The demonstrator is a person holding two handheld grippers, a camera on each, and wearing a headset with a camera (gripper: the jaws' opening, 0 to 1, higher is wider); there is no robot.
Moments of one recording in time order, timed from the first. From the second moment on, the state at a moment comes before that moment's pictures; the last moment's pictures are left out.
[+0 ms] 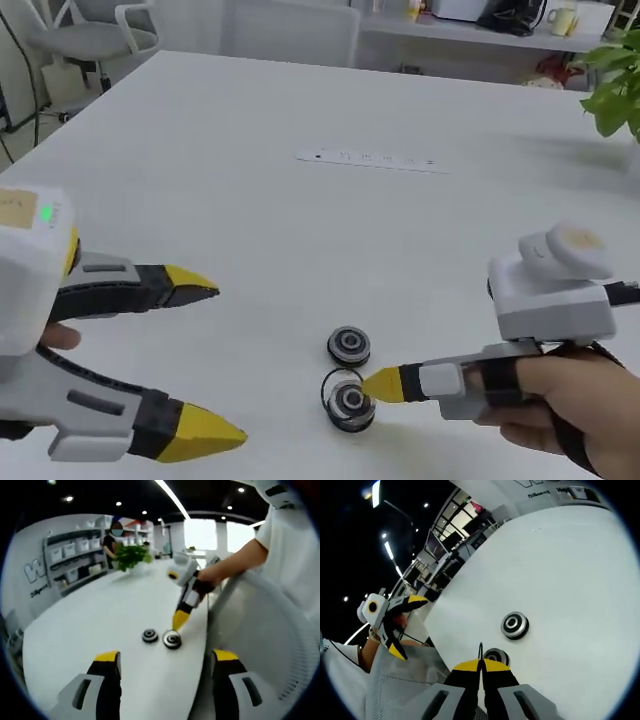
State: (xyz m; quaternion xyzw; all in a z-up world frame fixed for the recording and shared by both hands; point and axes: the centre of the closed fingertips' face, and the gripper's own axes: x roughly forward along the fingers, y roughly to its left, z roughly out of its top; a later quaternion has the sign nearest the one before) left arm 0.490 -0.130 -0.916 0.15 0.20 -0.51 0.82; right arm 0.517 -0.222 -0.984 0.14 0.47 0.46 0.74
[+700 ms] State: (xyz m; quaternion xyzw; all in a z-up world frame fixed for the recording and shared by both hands) left arm 0.477 -0.118 -0.929 0.09 0.21 -0.47 0.85; right arm 0.525 -0.218 -0.959 0.16 0.43 0.48 0.75
